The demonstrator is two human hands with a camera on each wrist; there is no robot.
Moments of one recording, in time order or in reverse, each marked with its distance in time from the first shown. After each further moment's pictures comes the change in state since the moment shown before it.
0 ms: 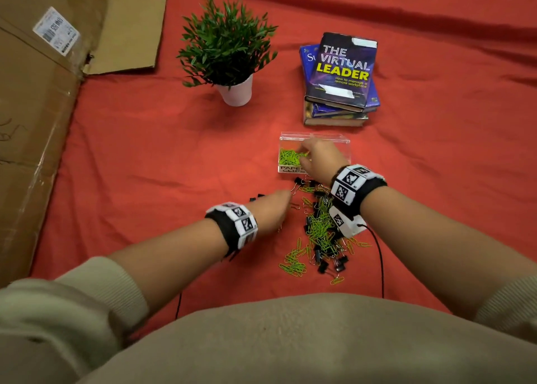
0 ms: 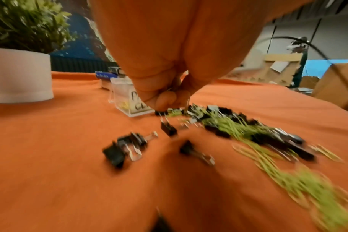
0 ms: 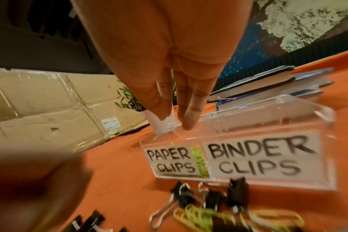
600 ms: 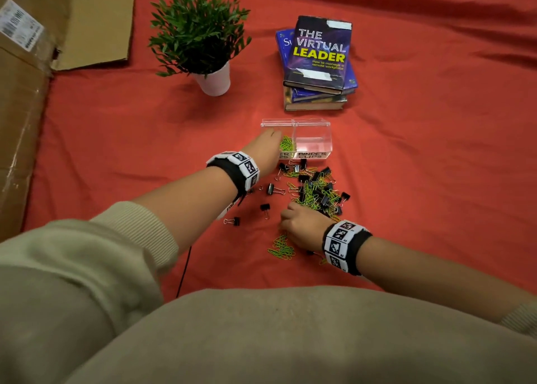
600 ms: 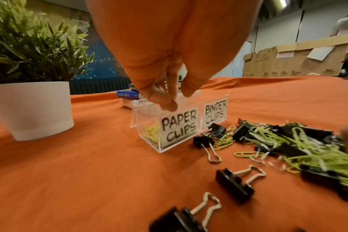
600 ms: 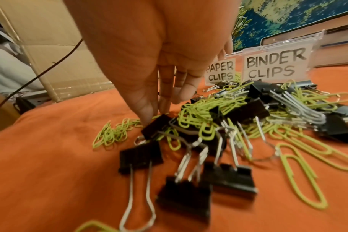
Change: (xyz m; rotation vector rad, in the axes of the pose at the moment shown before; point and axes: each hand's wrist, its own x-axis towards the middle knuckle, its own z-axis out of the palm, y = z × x) left_hand 0.060 0.003 -0.048 0.042 0.270 -0.040; right_hand -0.122 0.013 0.081 -0.439 -0.398 -0.443
